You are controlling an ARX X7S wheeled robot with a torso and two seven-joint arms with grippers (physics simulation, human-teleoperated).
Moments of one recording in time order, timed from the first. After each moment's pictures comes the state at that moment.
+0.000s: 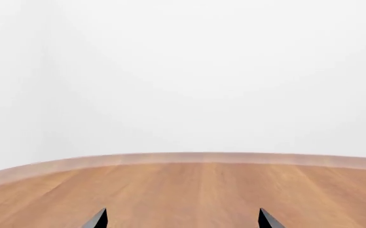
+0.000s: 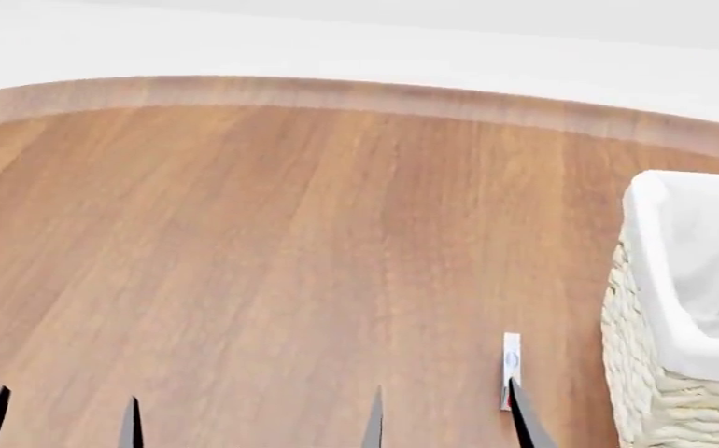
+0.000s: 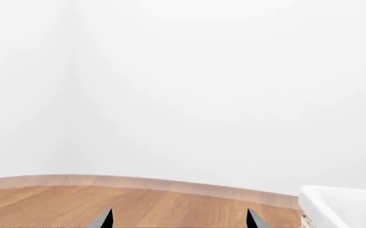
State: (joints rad) left arm 0.09 -0.23 0.22 0.29 -0.13 0.07 -0.22; right arm -0.09 0.22 -0.30 -0.40 0.07 -0.07 0.27
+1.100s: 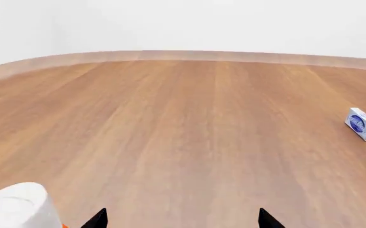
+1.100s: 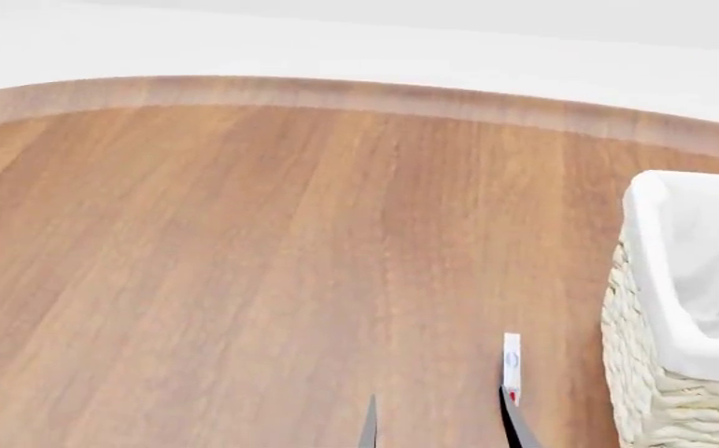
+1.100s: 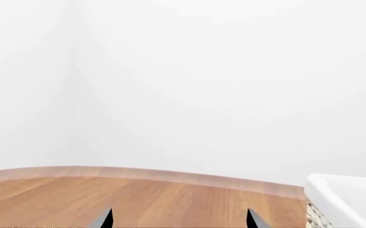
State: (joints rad) left arm 0.61 -0.41 0.11 0.40 -0.31 0.12 -0.24; right arm -0.08 0.25 -0.33 -0.36 0.10 -0.09 0.29
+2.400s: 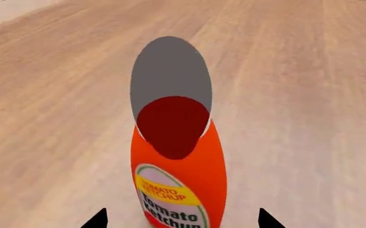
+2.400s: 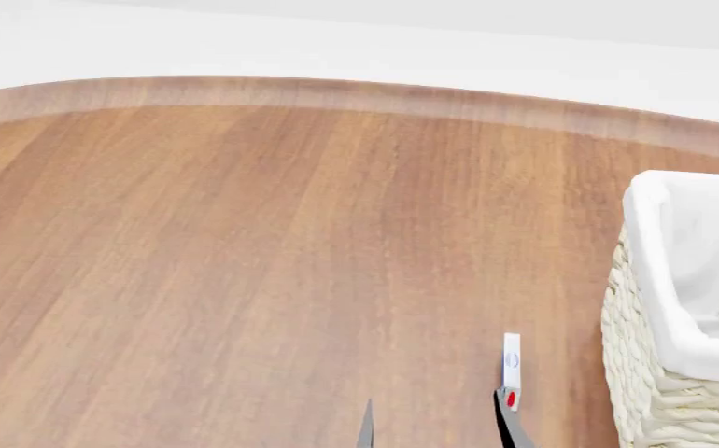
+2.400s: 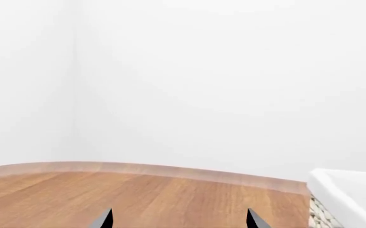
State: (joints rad) left arm 0.55 -0.40 0.01 0.14 -0.46 0.04 -0.32; right arm -0.06 0.27 -0.37 -0.34 0.12 -0.09 0.32
